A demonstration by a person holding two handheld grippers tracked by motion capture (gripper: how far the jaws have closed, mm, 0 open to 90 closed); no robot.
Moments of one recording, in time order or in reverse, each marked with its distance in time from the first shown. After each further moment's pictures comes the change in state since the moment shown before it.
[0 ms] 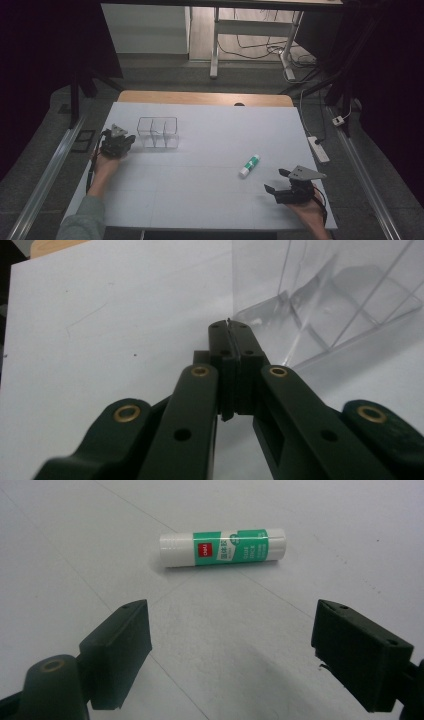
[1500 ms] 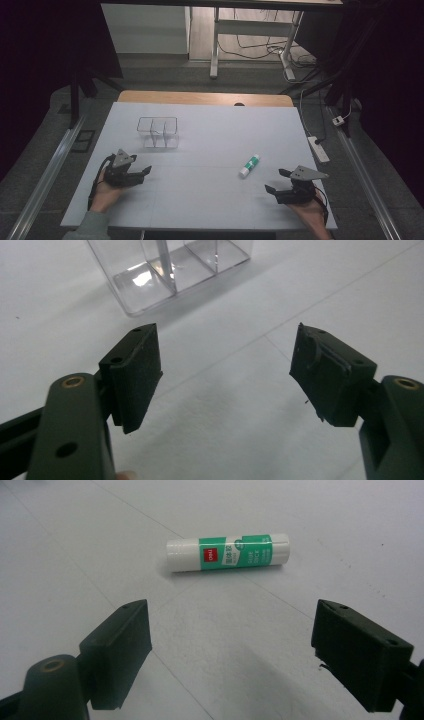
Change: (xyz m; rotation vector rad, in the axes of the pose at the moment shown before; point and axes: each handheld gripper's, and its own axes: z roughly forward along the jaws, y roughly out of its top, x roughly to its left) left arm -0.066 -0.037 -0.056 -0.034 -0.157 0.080; right arm -0.002 0.000 -0.002 -0.018 0.025 0.007
